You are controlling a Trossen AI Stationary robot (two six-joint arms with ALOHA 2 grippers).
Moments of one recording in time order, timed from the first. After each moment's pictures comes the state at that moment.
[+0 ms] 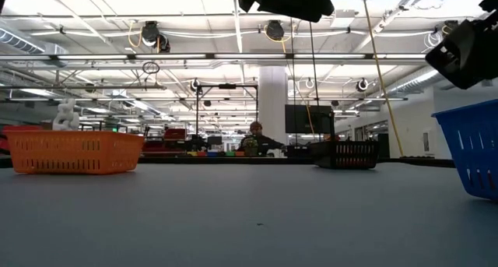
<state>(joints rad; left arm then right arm) -0.31 1.89 1.48 -0.14 -0.54 0.00 0.70 1.17 0.48 0.08 0.20 0.62</state>
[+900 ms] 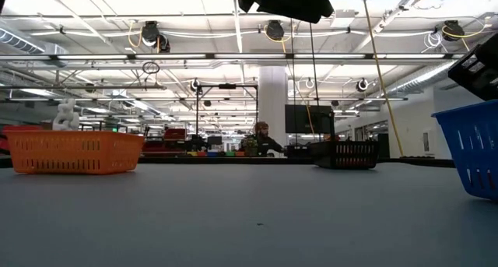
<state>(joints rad) -0.31 1.89 1.48 -0.15 -0.54 0.00 0.71 1.24 0.48 0.14 0.02 0.67</state>
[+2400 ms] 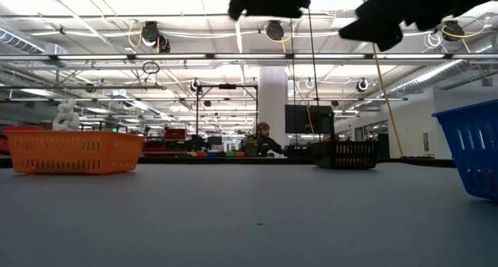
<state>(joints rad) -0.22 1.73 1.28 0.04 -0.39 0.00 0.45 1.08 0.48 0.26 0.44 0.18</state>
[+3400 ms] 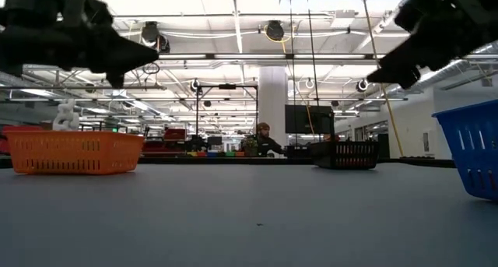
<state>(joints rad) 0.00 0.81 0.07 0.77 -0.13 -0.15 0.09 0.56 0.27 -0.08 0.13 0.24</state>
